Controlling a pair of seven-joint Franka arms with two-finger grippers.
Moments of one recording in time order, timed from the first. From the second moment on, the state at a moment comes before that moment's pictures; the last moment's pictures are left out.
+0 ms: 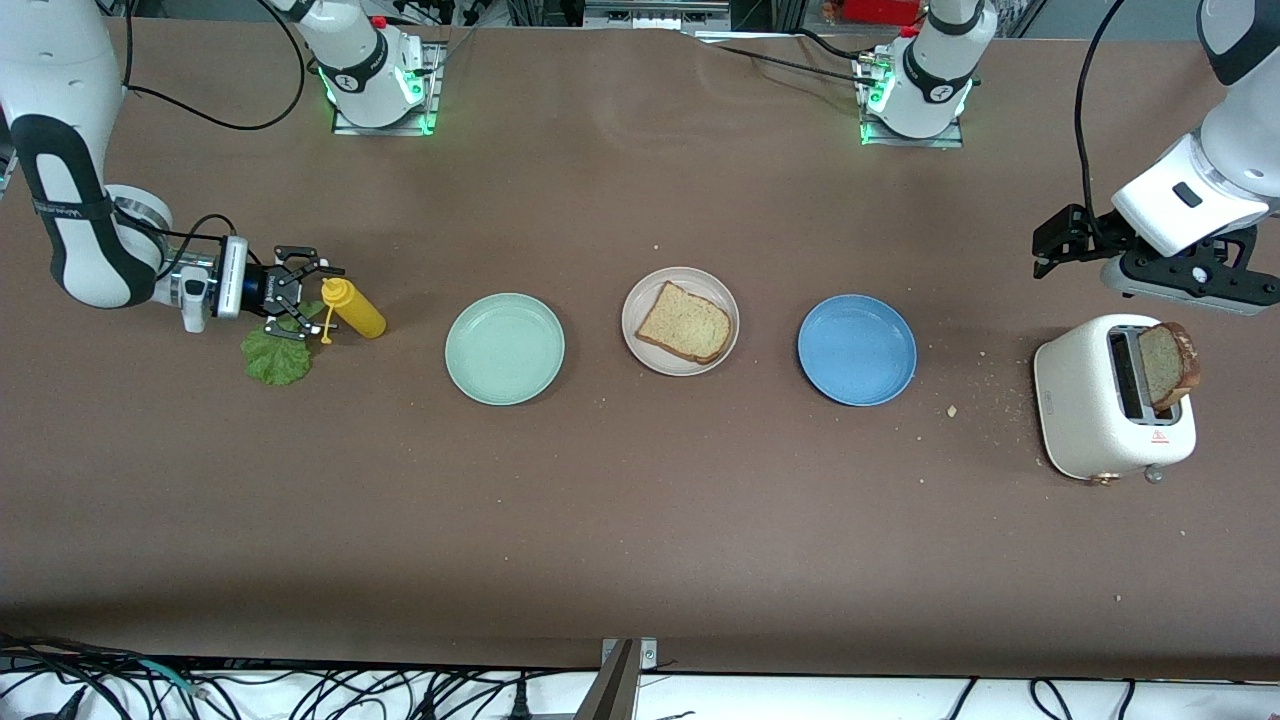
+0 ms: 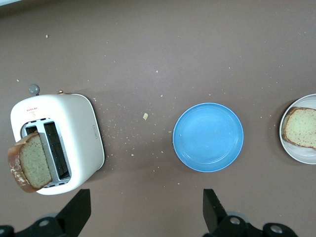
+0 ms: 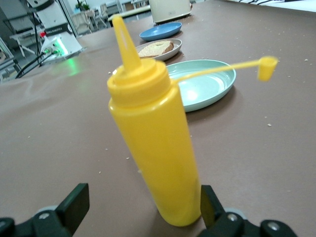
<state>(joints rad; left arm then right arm) -0.02 0.02 -0.06 -1.66 0.03 1.68 0.14 -0.09 0.55 -0.31 -2.18 1.09 1.71 -2.53</state>
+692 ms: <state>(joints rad) -0.02 0.02 -0.06 -1.66 0.03 1.68 0.14 -0.08 0.59 -0.29 -2.16 1.16 1.70 -2.56</state>
